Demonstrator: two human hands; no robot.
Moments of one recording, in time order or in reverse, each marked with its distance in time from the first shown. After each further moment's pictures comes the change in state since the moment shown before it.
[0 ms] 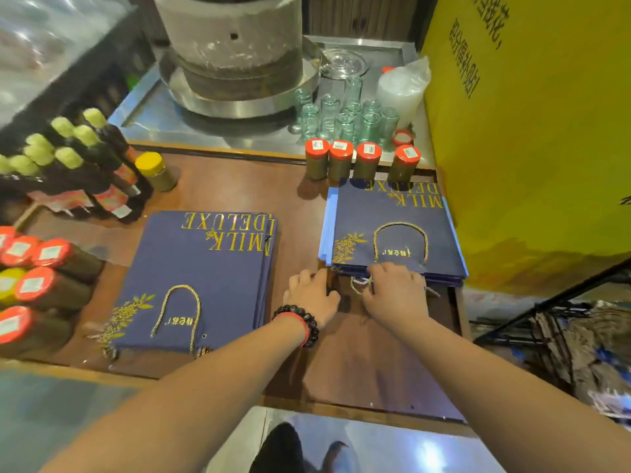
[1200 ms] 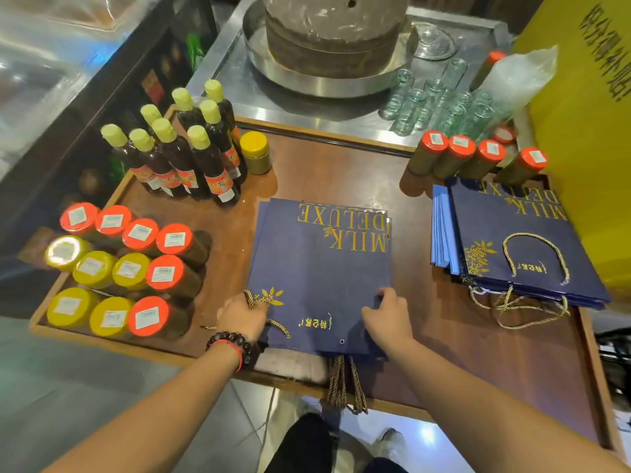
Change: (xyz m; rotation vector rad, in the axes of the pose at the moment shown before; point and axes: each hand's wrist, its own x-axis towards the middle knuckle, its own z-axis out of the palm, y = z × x) left_hand -0.019 -0.374 -0.117 -0.312 0.178 -0.478; right_hand 0.016 -0.282 0.086 0.590 -0.314 0.458
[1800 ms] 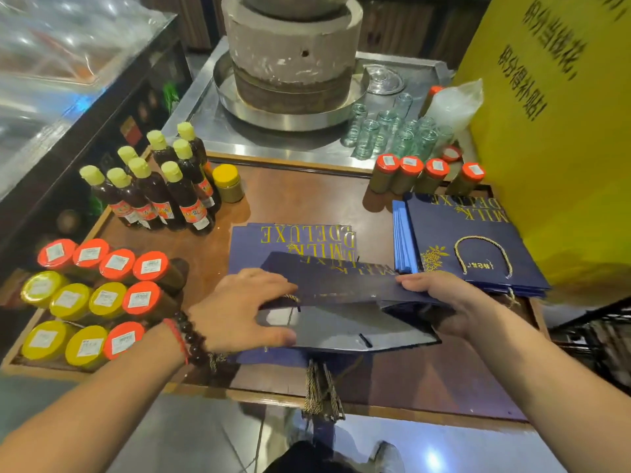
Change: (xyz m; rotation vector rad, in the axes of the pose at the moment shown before) left_hand -0.086 0.102 -0.102 0.451 -0.298 0.992; right_hand -0.047 -0.003 -0.168 0.843 -0.258 0.225
